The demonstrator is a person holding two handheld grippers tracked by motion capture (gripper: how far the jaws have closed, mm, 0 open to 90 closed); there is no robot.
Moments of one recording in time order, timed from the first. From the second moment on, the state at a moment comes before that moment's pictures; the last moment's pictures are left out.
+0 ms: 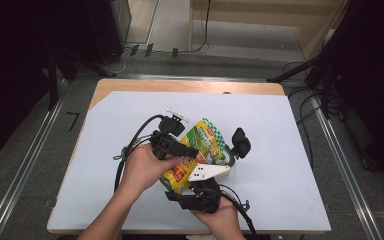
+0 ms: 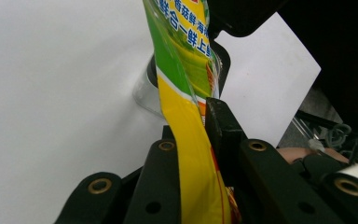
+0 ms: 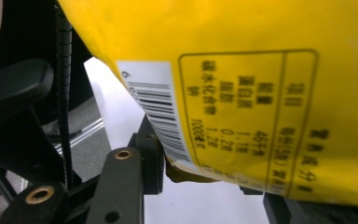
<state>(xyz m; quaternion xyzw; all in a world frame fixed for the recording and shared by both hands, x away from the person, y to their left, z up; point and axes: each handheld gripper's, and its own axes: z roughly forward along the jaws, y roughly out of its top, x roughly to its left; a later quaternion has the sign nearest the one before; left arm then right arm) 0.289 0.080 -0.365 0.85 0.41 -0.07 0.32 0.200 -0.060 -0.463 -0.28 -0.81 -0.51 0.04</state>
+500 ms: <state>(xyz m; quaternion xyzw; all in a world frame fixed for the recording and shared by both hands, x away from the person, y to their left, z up) 0.289 0.081 -0.363 0.85 0.42 -0.06 0.32 0.193 -0.054 -0.459 -0.27 -0.83 -0.49 -0.02</state>
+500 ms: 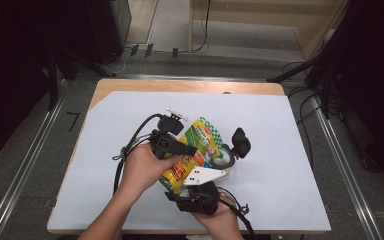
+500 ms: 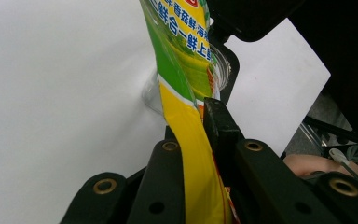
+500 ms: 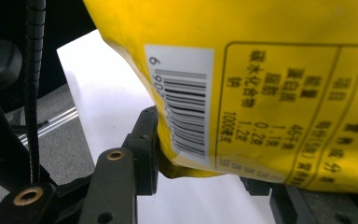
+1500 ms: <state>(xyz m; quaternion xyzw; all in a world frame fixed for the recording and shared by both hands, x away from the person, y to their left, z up) 0.300 0.075 -0.360 0.84 0.42 -0.09 0.32 0.198 -0.062 -0.453 -0.30 -0.81 -0.50 0.03</state>
